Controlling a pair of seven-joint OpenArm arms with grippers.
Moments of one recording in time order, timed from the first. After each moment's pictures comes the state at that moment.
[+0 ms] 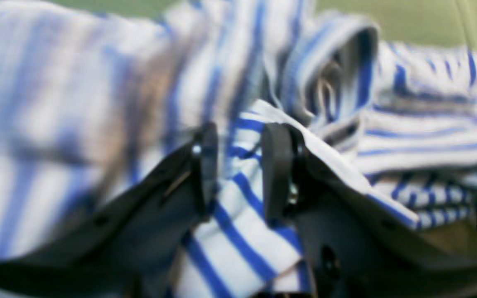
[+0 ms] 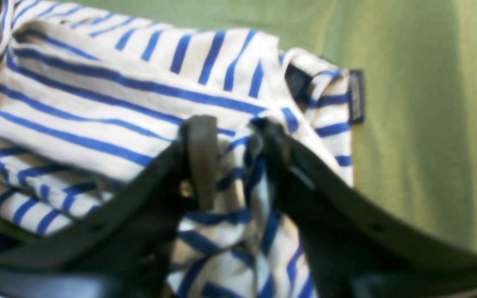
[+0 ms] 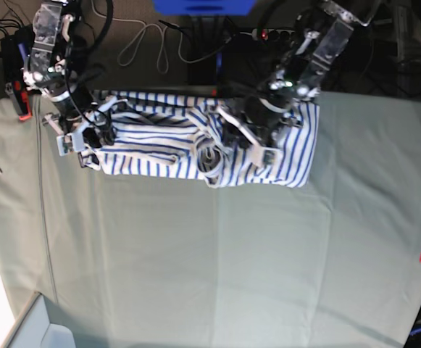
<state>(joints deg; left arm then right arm) 9.1 -13.6 31.1 85.8 -29.4 10.8 21.4 -18.0 0.7 21.6 86.8 -0.1 34.5 -16.9</state>
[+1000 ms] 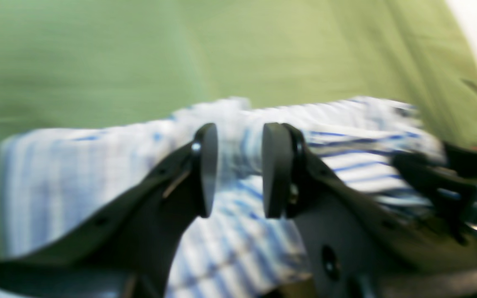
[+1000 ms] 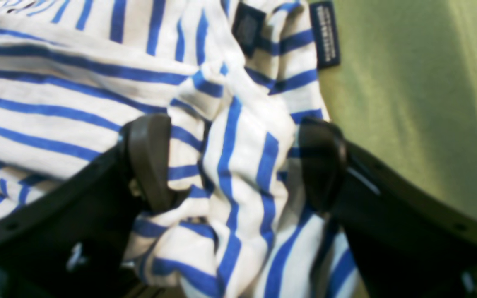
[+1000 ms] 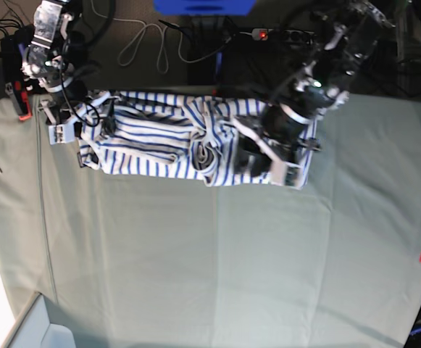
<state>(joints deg) 11.2 -21.7 27.4 104.0 -30.5 11.2 22.1 -17.5 -1.1 27.3 80.5 0.4 34.5 -16.0</state>
